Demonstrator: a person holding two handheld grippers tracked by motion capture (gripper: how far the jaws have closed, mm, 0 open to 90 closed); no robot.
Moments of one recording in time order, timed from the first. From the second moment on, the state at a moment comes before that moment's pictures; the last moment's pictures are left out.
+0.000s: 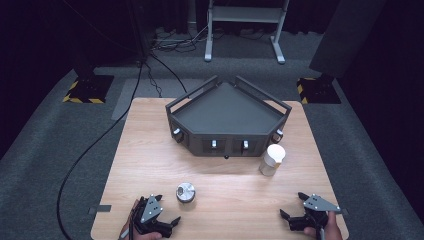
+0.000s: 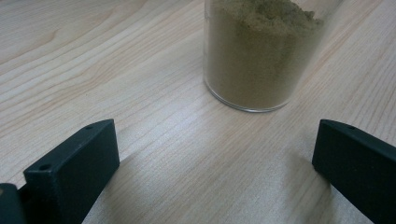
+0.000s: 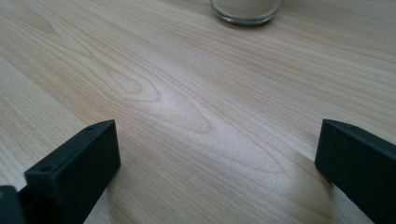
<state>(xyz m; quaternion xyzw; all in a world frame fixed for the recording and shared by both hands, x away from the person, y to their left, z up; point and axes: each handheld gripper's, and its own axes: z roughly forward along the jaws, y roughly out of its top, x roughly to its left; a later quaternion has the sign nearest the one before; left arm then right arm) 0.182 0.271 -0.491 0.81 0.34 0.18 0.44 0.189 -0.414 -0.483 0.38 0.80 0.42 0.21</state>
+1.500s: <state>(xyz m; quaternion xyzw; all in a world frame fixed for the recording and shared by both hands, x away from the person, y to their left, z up) 0.183 0.258 -0.478 0.79 0.36 0.17 0.46 0.189 -0.414 -0.482 0.38 0.80 0.42 0.21</state>
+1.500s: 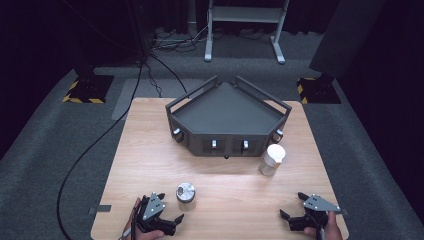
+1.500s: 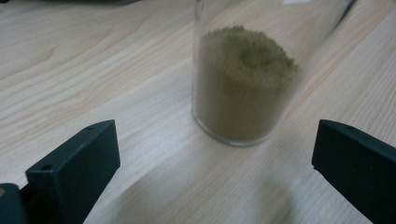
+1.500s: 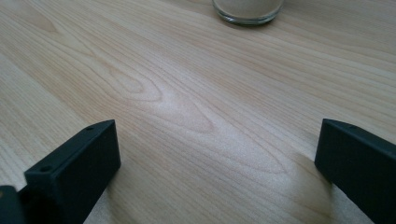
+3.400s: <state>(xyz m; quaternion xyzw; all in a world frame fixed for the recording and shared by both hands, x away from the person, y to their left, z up) 0.224 0.237 -0.467 0.78 0.32 0.14 0.52 0.188 -0.414 -0.482 0.39 0.79 0.42 0.21</state>
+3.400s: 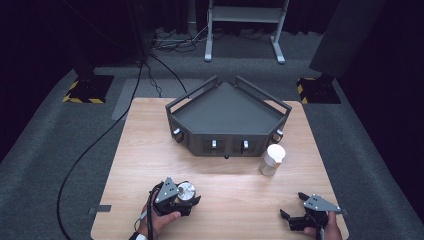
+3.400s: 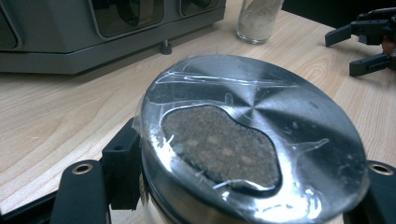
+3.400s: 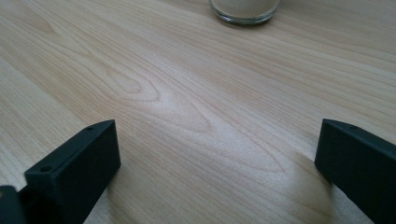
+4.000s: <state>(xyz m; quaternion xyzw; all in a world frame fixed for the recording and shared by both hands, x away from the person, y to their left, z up) 0.233 0.233 -0.444 0.76 0.36 0.13 0.53 0.188 -0.413 -0.482 0.39 0.79 0.41 0.22</state>
